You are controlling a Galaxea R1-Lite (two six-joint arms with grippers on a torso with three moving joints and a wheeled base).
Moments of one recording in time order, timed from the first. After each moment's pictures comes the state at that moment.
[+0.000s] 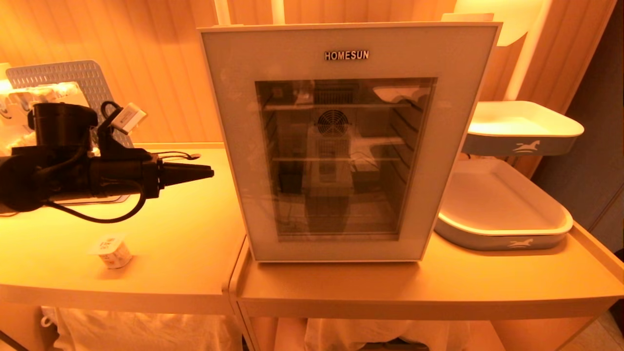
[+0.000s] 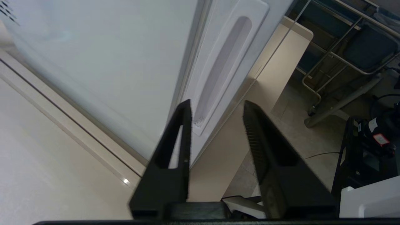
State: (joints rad) left arm 0.09 1.78 -1.19 -0.17 -1.11 0.17; right arm 0.01 0.00 0.00 0.00 0.00 0.01
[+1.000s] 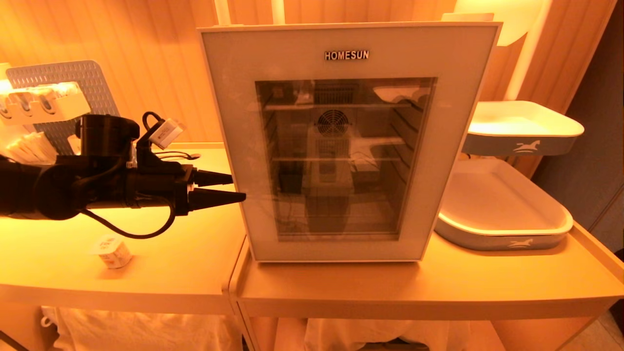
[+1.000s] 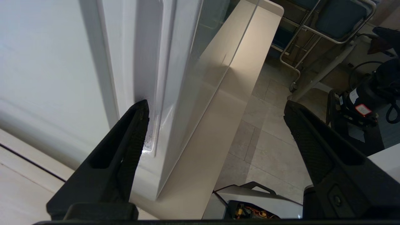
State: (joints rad) left arm -0.04 1.80 -1.14 -0.17 -1.13 0.27; right arm 0.01 0.00 0.00 0.00 0.00 0.01
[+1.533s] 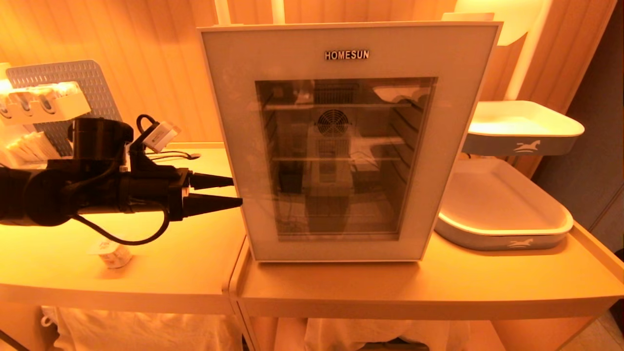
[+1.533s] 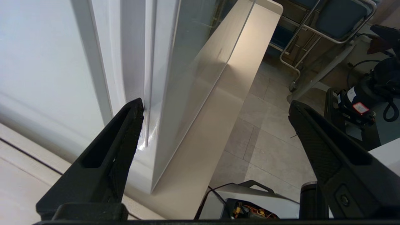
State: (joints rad) left arm -0.03 1.77 -1.10 -0.17 -1.14 0.28; right arm 0.01 0.00 0.00 0.00 0.00 0.01
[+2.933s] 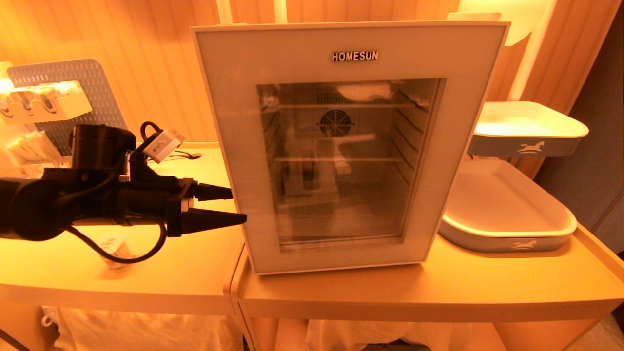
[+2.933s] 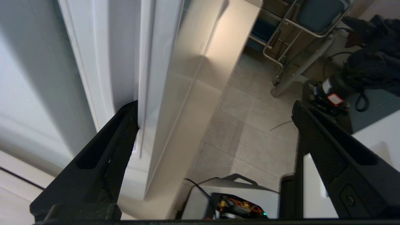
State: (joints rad) left arm -0.12 1.71 -1.01 -0.16 -1.15 0.28; right arm 0.01 0.00 0.00 0.00 0.00 0.01
